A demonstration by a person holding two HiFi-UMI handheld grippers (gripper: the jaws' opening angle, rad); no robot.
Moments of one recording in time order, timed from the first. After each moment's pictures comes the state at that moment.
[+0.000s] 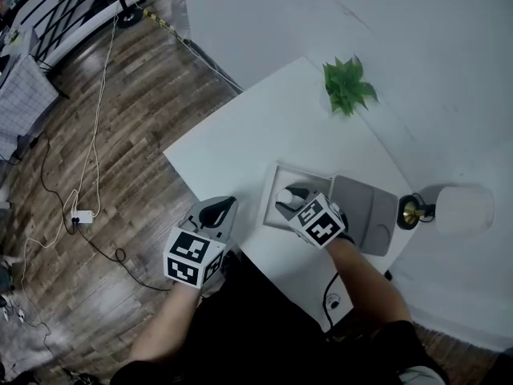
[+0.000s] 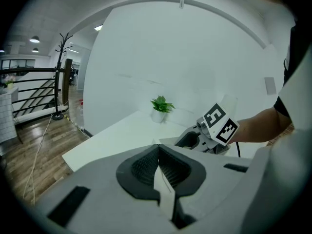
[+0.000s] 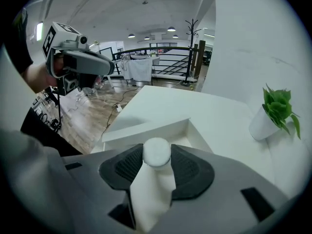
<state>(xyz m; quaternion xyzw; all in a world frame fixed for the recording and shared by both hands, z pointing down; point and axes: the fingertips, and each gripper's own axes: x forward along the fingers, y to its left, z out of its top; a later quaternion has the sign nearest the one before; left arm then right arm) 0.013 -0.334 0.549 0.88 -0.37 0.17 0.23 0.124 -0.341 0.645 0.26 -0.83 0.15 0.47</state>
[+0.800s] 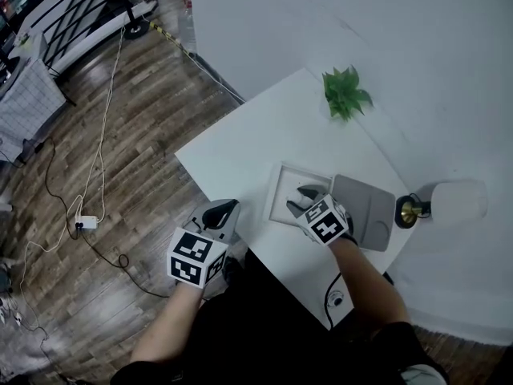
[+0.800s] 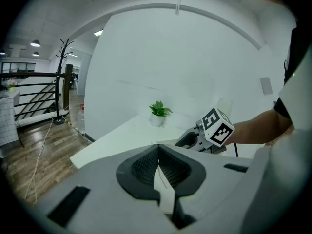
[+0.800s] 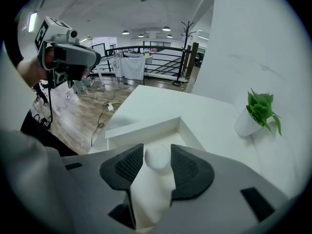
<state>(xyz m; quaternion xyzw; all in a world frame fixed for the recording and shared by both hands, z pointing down) -0.007 -0.305 0.521 0.89 -0.37 0.16 0.22 0.136 -0.329 0.629 0.31 -0.81 0.13 0.48</state>
